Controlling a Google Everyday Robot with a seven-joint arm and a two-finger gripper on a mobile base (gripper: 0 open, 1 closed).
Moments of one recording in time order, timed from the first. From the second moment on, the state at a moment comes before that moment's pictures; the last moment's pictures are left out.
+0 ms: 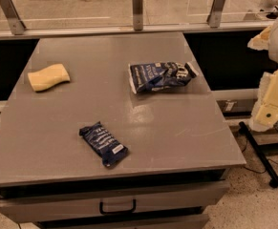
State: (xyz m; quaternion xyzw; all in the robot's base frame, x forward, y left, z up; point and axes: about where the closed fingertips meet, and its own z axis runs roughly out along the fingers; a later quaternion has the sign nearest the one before) arm 0.438 -0.216 0.979 -0.60 0.78 -0.04 0.16
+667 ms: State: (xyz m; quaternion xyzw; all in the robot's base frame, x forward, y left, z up) arm 0.446 -0.189 0.980 -0.61 0.77 -0.03 0.18
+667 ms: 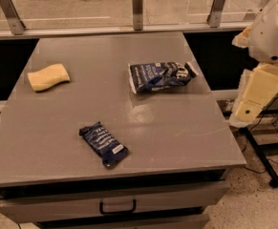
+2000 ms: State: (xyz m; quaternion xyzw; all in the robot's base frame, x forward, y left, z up) arm 0.480 -0.041 0.901 -0.50 0.85 -0.02 0.14
